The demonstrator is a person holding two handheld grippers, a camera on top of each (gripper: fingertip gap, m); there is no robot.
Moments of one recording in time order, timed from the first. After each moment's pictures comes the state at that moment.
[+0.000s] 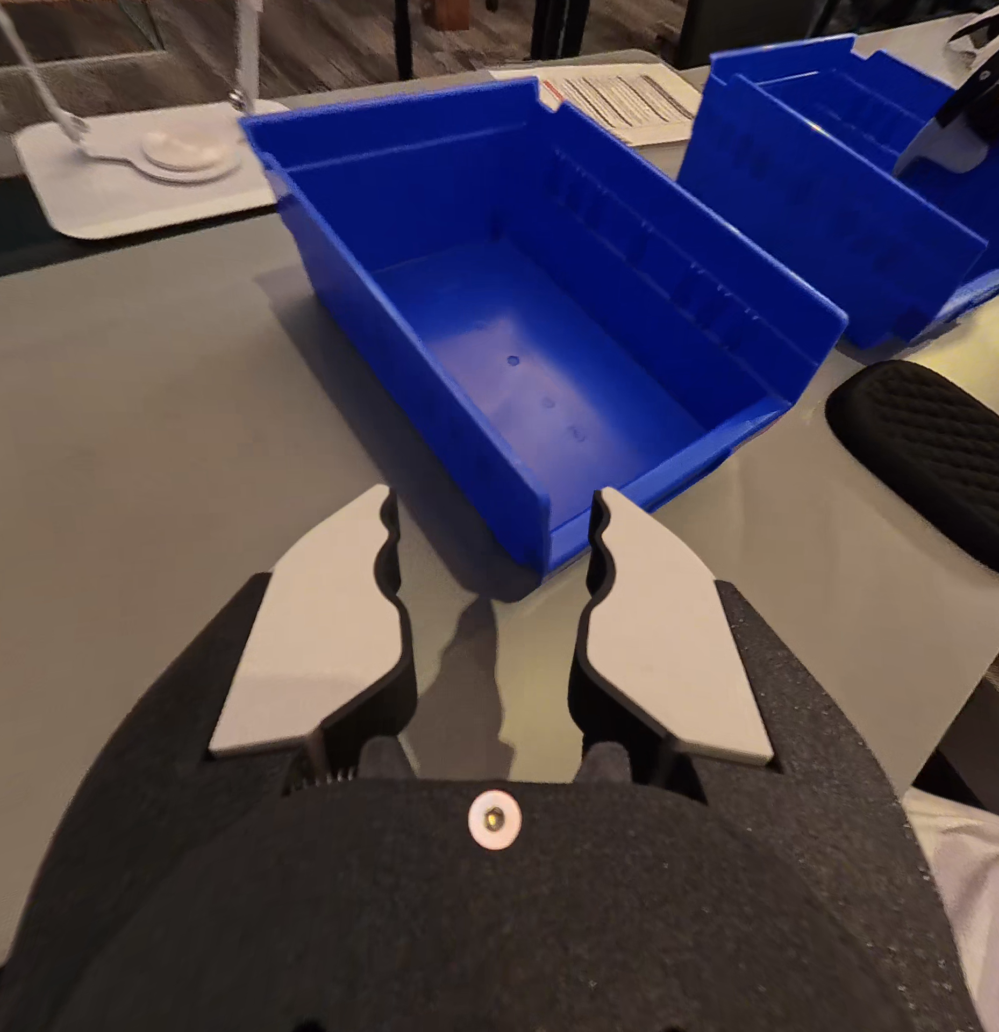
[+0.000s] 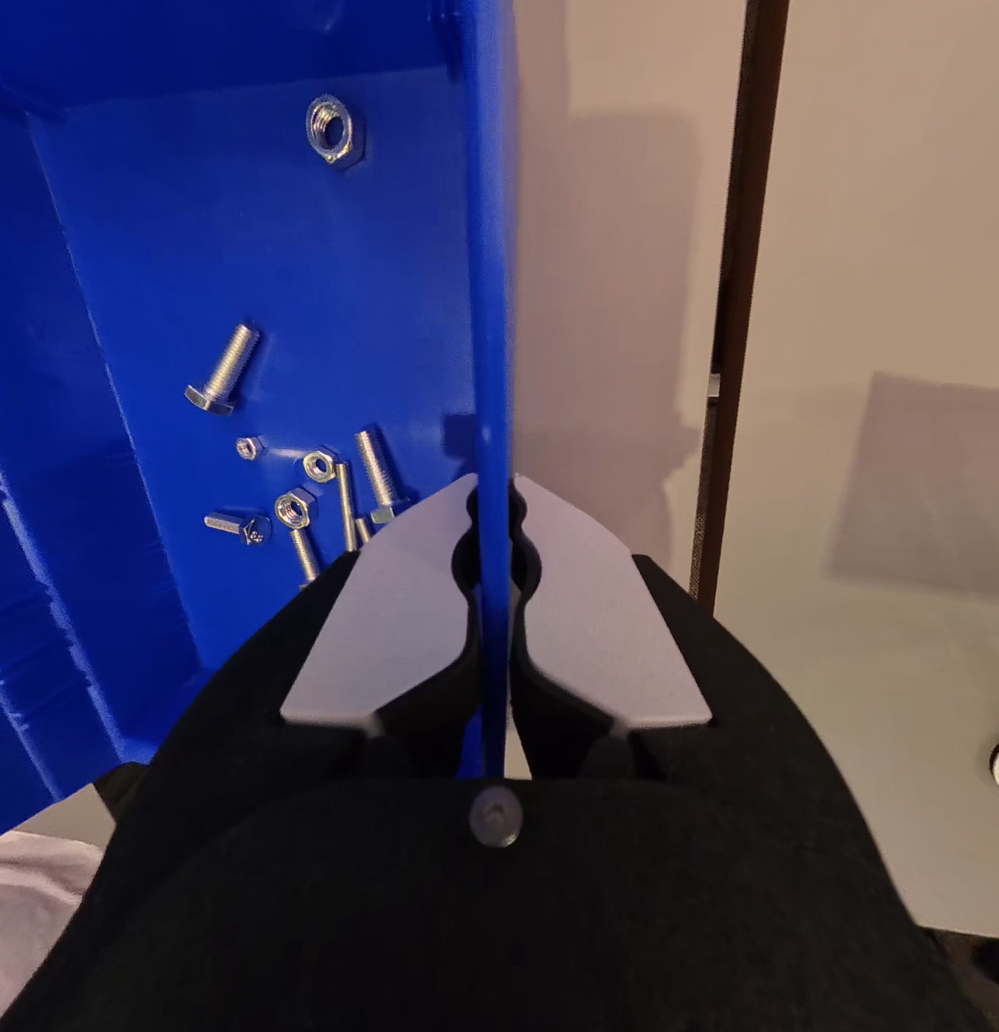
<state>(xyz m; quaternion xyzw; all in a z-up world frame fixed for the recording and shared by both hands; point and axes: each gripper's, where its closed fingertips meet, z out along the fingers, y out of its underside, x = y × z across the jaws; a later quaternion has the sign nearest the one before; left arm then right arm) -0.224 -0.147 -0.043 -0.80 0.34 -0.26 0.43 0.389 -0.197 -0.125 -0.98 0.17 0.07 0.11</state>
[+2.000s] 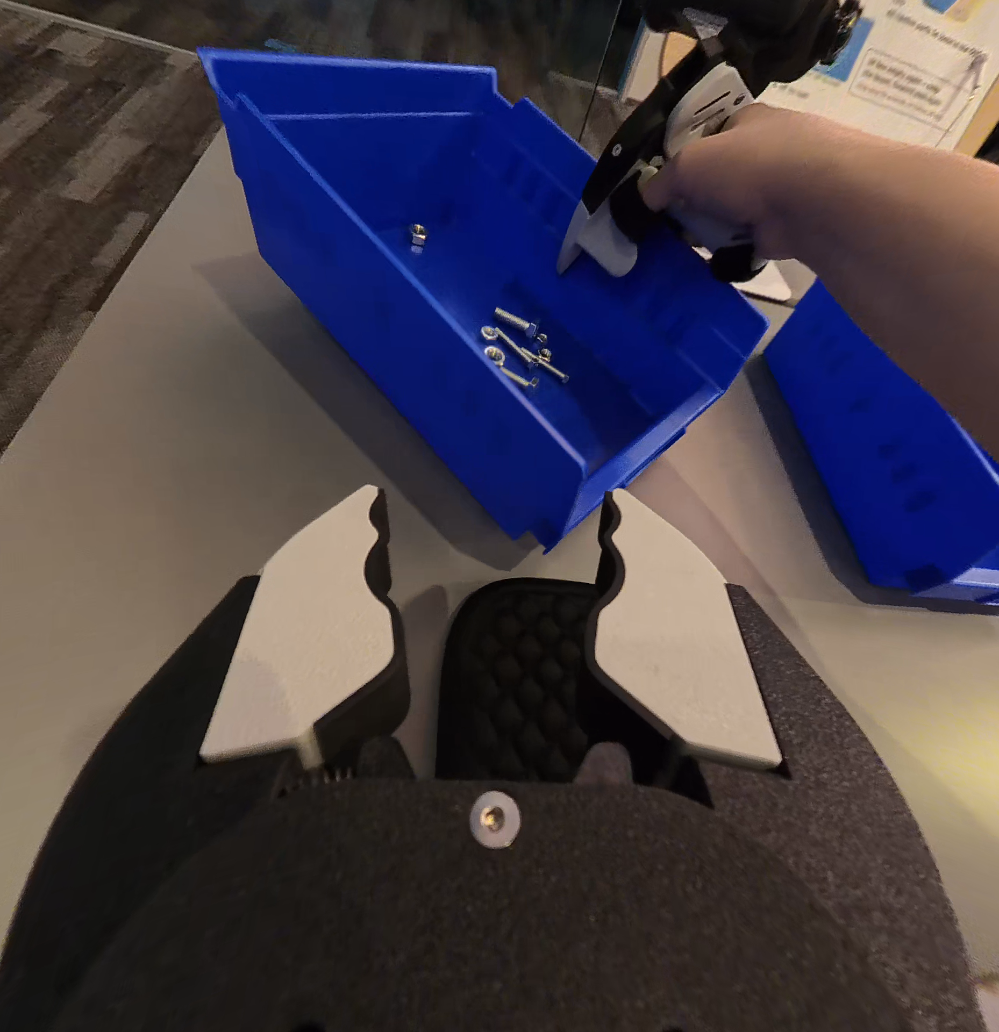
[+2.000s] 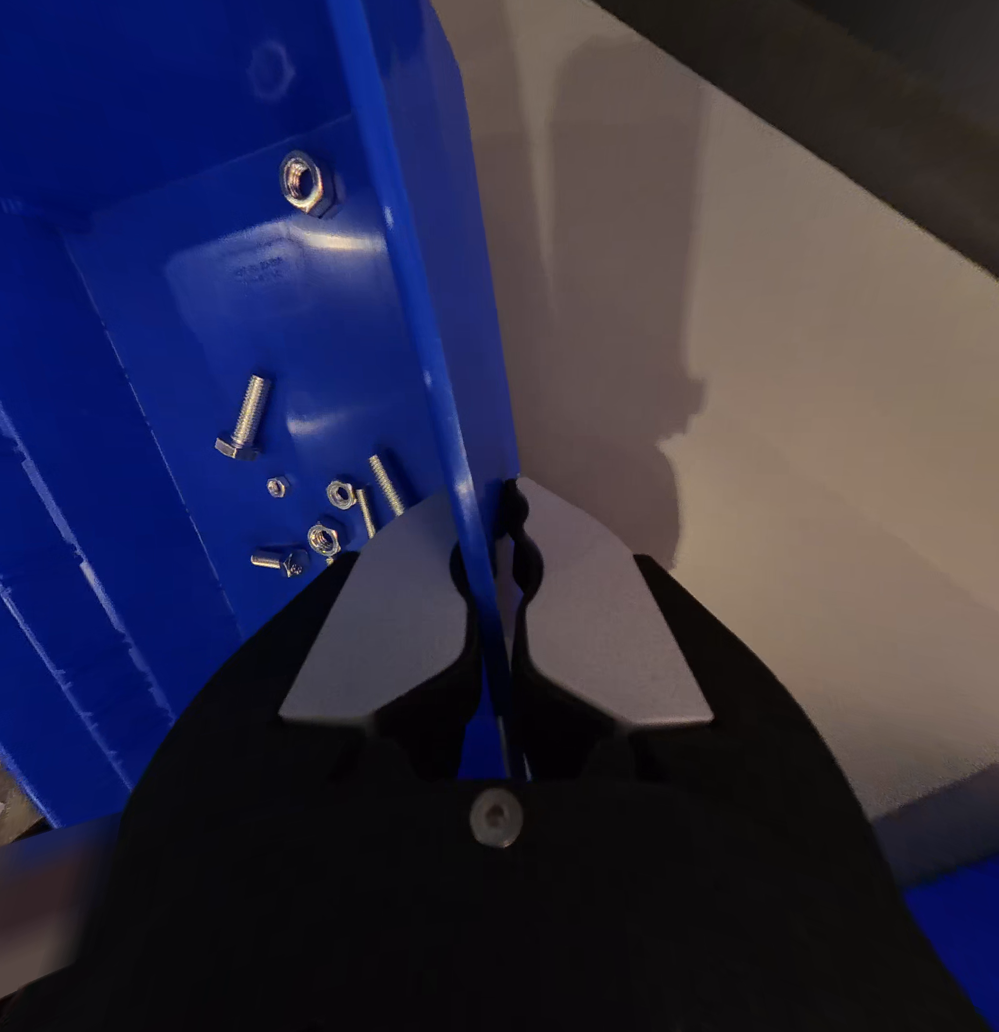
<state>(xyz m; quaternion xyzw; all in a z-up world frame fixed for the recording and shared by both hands) -0.518 -0.107 -0.031 -0.84 0.06 -0.17 0.51 -0.382 0.123 -0.106 -0.97 -0.15 0.18 0.11</state>
